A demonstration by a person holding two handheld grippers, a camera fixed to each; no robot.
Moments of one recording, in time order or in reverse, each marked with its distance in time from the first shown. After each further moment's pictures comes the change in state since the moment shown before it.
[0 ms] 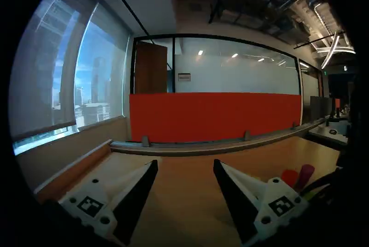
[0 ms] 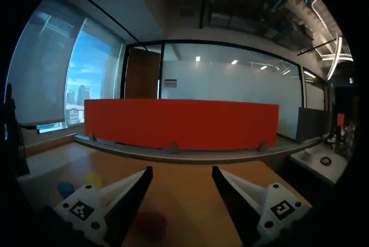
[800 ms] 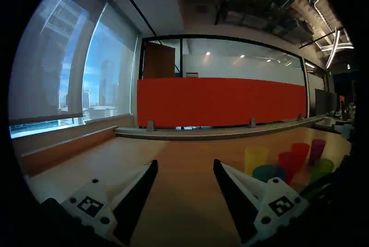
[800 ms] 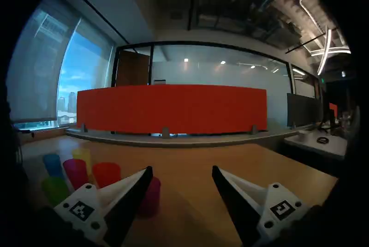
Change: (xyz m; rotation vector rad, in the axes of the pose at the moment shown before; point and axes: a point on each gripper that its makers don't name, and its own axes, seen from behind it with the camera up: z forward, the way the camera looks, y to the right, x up) left arm -0.128 0.003 -0.016 0.074 0.029 -0.005; right arm -0.115 0.002 -0.020 -0.096 0.036 0.030
